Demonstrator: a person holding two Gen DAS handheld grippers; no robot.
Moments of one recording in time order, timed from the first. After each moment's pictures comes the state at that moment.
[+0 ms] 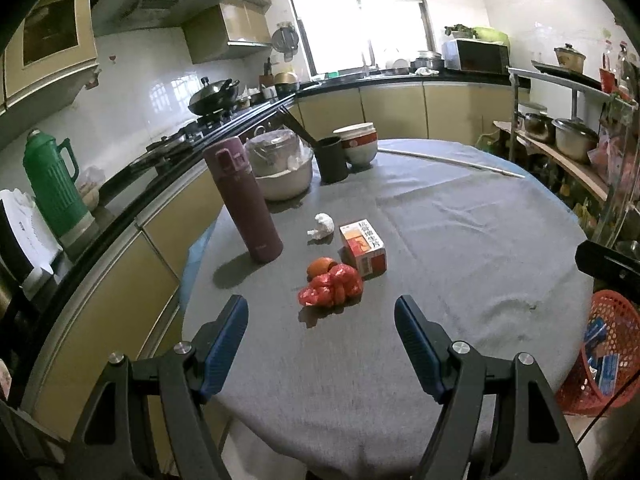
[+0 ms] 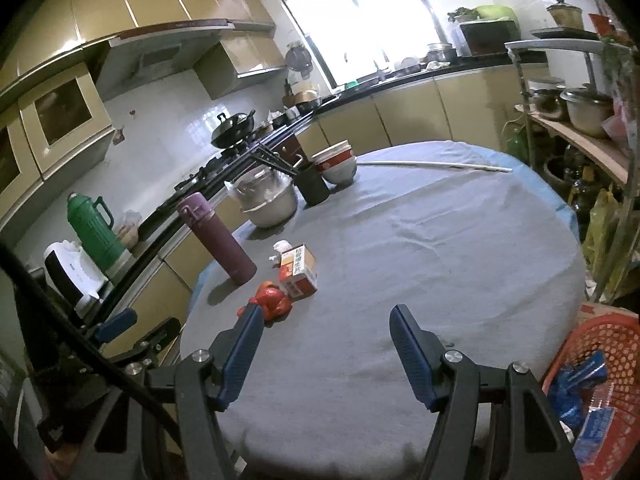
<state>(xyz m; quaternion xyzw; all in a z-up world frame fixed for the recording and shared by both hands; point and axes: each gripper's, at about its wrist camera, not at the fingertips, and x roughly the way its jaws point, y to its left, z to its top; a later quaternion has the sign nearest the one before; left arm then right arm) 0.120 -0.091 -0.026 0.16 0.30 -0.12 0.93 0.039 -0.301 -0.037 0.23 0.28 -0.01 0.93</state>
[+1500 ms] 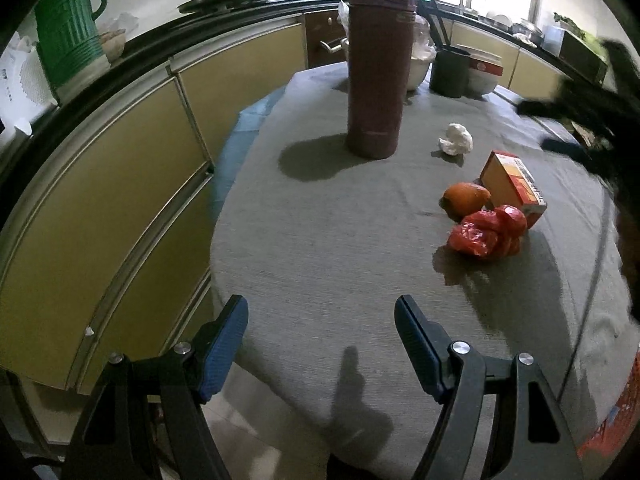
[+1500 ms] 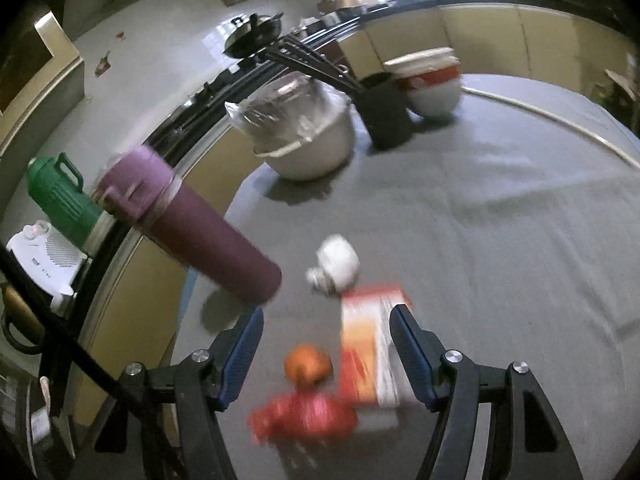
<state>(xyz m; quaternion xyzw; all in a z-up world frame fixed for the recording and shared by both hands) 0.245 0.037 -0.116 0.04 0.47 -0.04 0.88 0.377 -0.231 -0.096 0.20 0.42 0.09 0.88</state>
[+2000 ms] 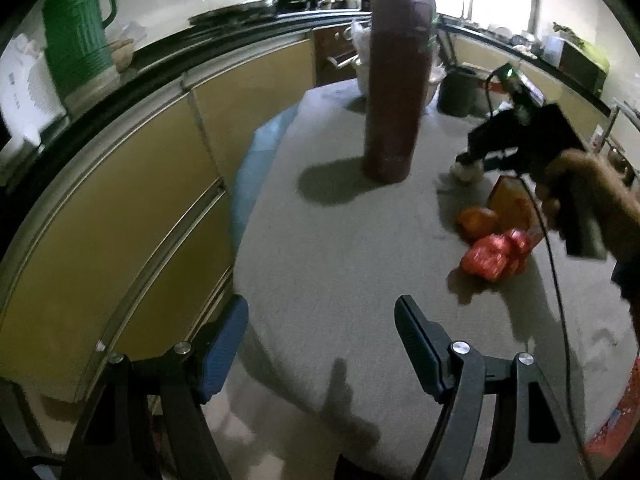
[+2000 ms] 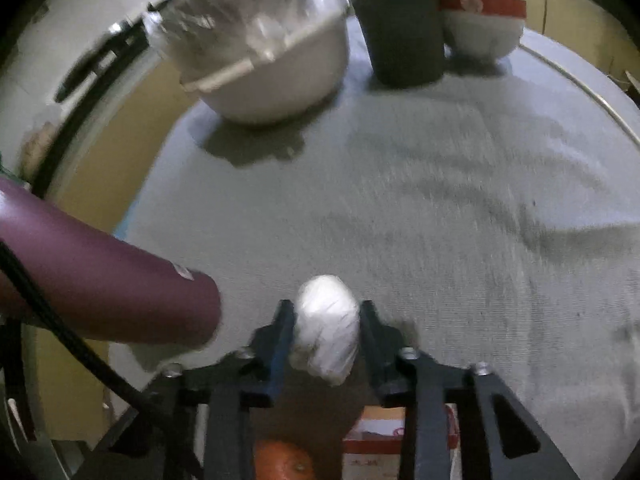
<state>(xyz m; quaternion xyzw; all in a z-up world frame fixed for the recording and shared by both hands) 0.254 0.051 -0.100 0.04 0.45 -0.04 0.89 0.478 -0.207 -0.163 0.15 0.55 0.05 0.82</state>
